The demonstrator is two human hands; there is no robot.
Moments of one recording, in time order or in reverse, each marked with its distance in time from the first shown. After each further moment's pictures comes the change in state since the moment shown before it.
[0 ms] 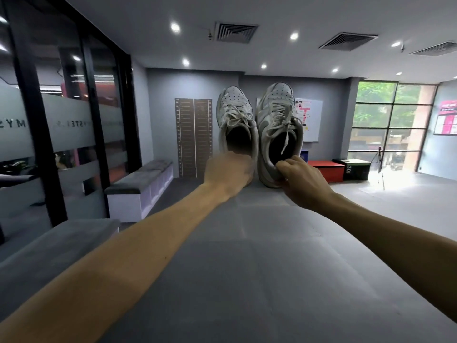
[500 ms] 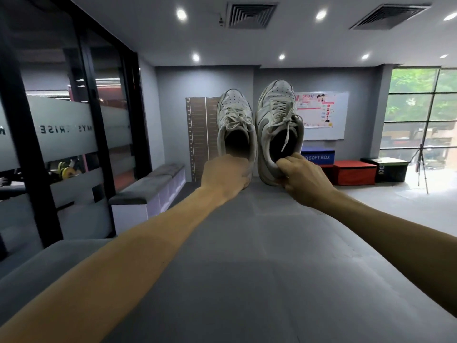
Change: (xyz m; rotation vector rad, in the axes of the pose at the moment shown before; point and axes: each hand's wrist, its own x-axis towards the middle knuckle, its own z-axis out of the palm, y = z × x) left_hand 0.219 -0.188 0.238 0.107 -0.035 -0.018; right_hand 0.234 0.131 0.273 0.075 -0.009 0.003
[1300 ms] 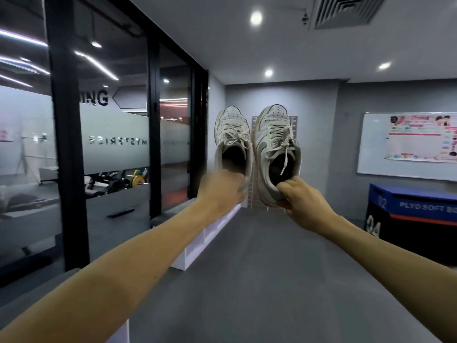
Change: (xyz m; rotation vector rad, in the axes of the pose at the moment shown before) left_hand 0.337 -0.345 0.344 0.277 -0.047 -0.290; right_hand 0.448 0.154 0.472 0.247 0.042 -0.322
